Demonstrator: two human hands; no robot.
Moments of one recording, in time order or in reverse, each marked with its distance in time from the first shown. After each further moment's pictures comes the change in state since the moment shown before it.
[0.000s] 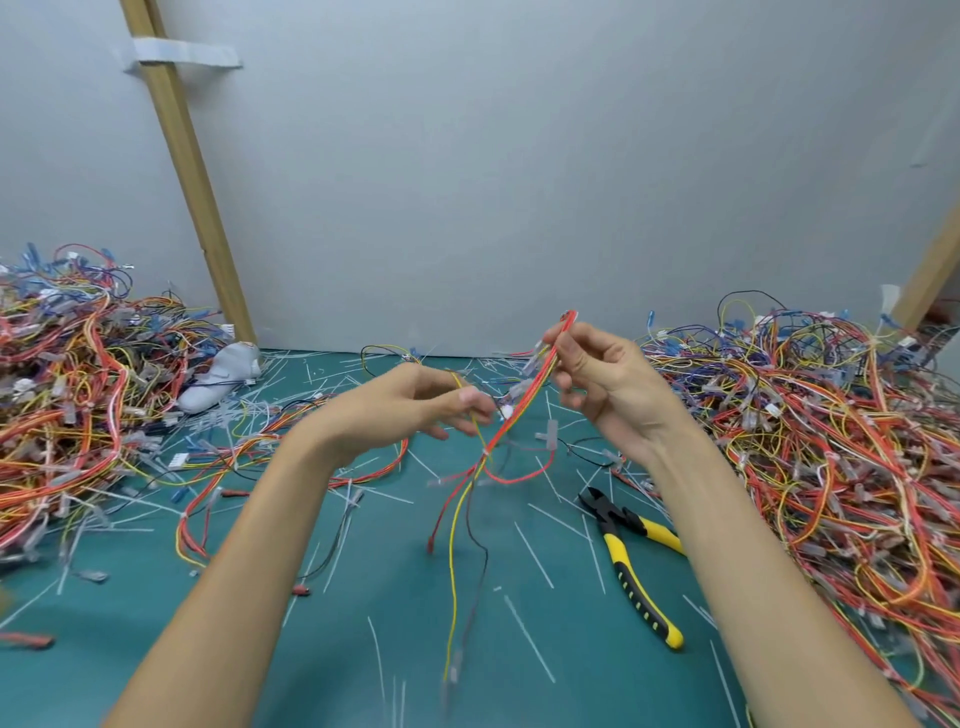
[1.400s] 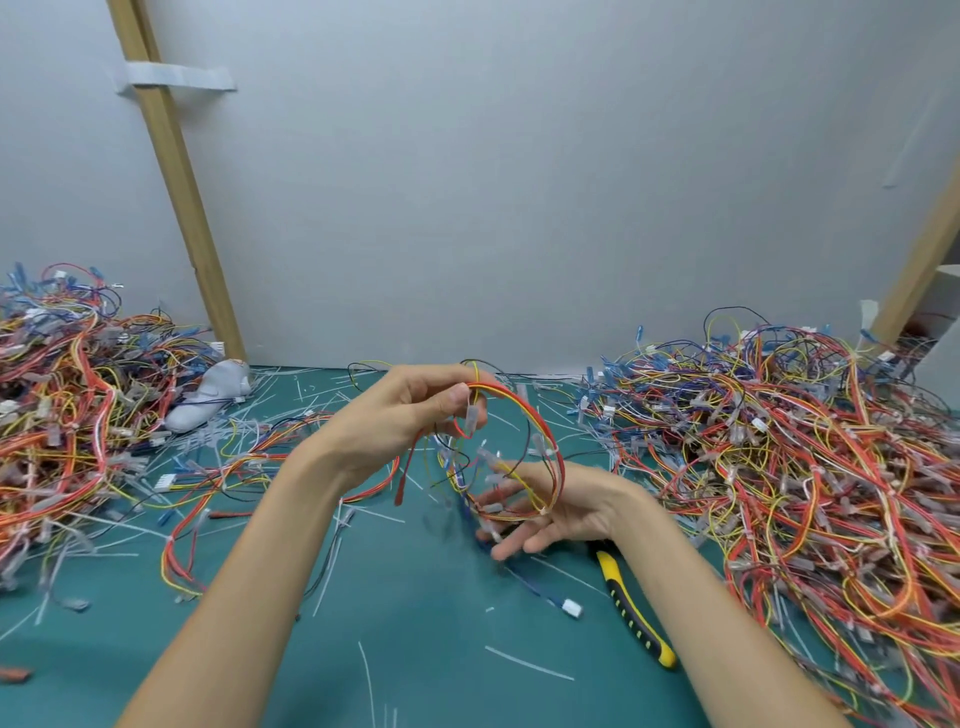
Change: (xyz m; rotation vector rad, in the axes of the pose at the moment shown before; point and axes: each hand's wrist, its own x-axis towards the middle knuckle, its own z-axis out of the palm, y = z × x) left_hand 0.009 -0.001 0.009 -0.280 0.050 0.286; right_hand -0.003 0.070 -0.013 -0.223 -0.260 0.910
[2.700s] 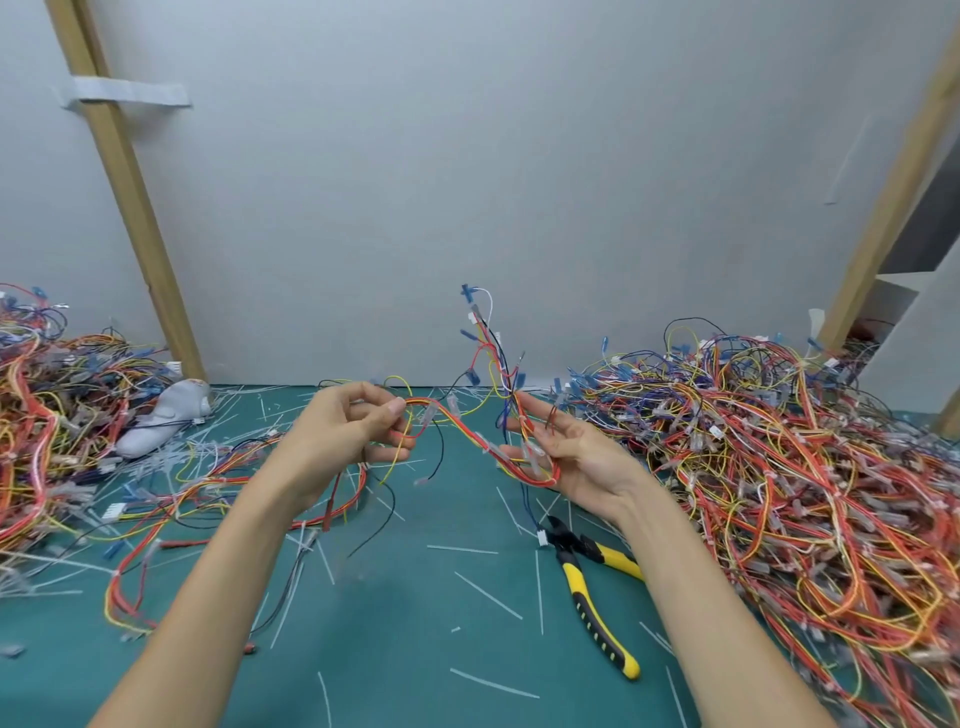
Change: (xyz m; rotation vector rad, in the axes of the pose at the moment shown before) left_hand 0.003 -0.014 -0.008 -0.042 0.465 -0.262; right_hand -0.029 -0.005 -0.043 0.492 0.127 -0.641
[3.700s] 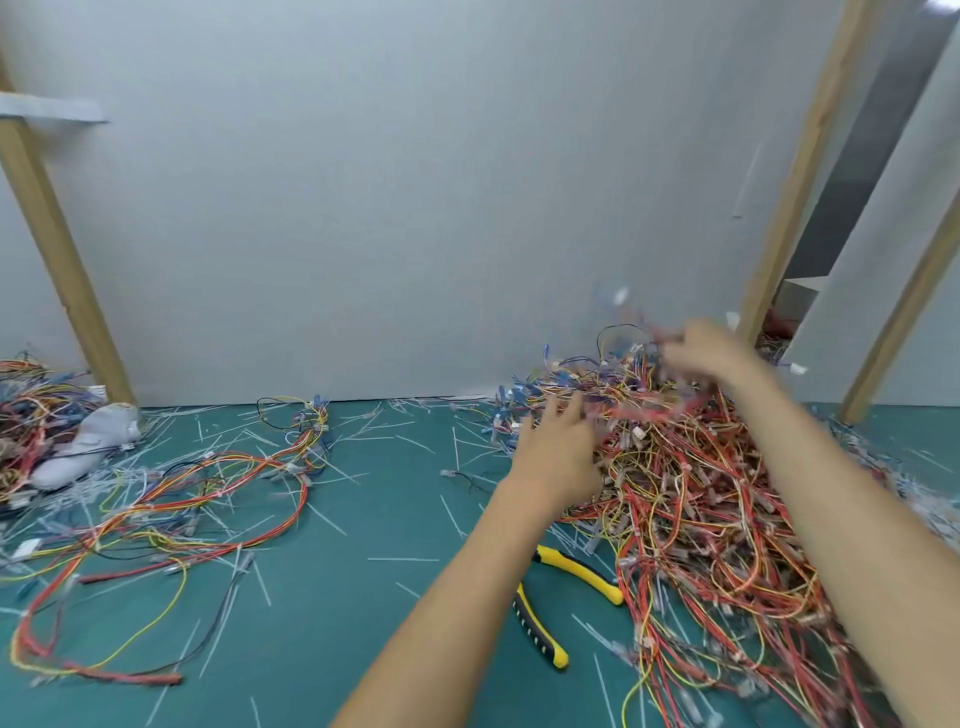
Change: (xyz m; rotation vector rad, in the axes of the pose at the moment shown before) left_hand 0.007 0.019 0.239 1.136 -0.389 0.421; right_hand -0.050 -0.184 -0.089 -1.651 0.843 0.157
